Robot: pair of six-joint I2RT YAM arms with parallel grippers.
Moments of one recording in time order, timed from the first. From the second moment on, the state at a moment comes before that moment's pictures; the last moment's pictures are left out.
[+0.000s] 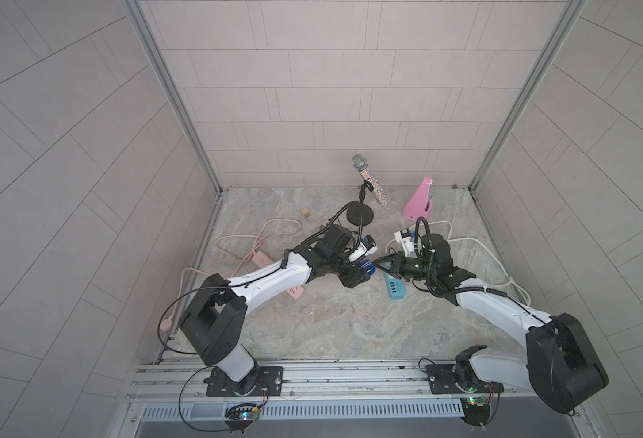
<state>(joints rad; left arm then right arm) -0.75 1.59 1.10 -0.36 0.38 0.19 0.33 1.25 0.63 0.09 -0.67 0.86</state>
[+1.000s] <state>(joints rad) -0.76 1.54 1.03 -0.24 0.35 0.15 0.29 1.30 0.76 -0.07 -0.73 0.76</state>
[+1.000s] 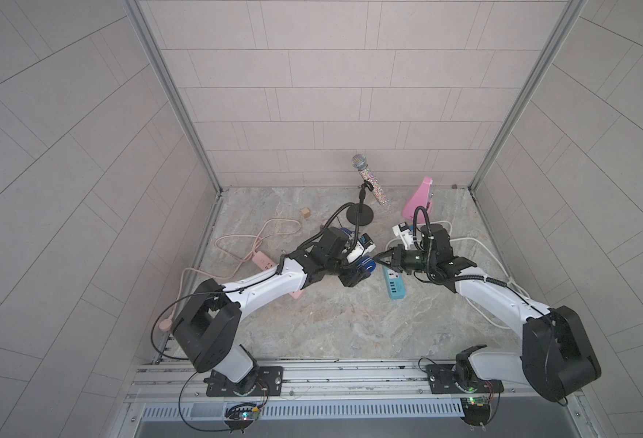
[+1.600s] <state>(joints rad) -0.76 1.54 1.02 -0.18 0.34 0.15 0.23 1.32 0.80 -0.11 -0.77 0.73</state>
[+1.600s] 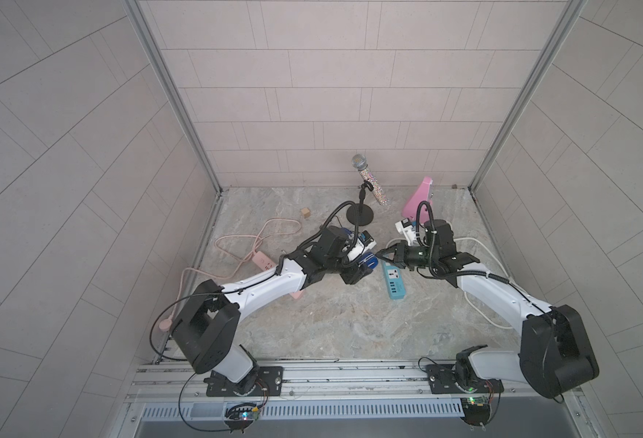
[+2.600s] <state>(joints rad) -0.81 1.52 0.94 -0.41 0.48 0.16 0.05 1.34 0.87 0.10 -0.54 0.75</state>
